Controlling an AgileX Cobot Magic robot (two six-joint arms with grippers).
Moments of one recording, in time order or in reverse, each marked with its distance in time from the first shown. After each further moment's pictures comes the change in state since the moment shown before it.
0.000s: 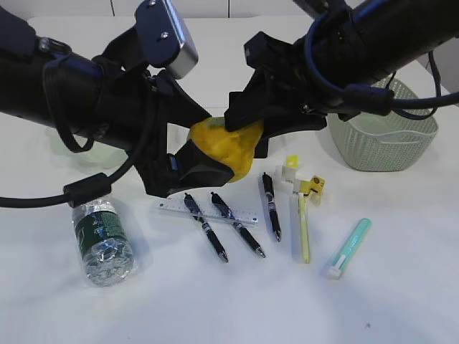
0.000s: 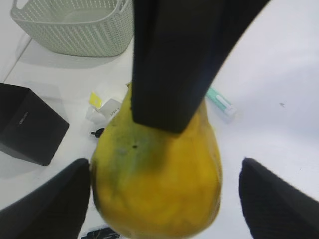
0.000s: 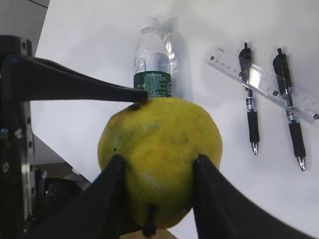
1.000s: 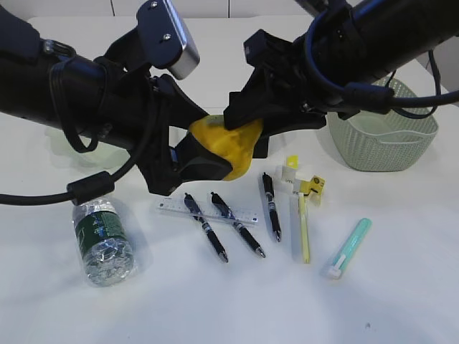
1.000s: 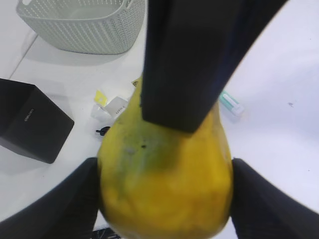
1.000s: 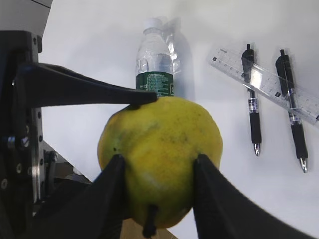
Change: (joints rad) left arm -0.002 0.011 0.000 0.002 -0.031 0.002; right arm 0.000 0.000 -0.002 0.002 0.004 -0.002
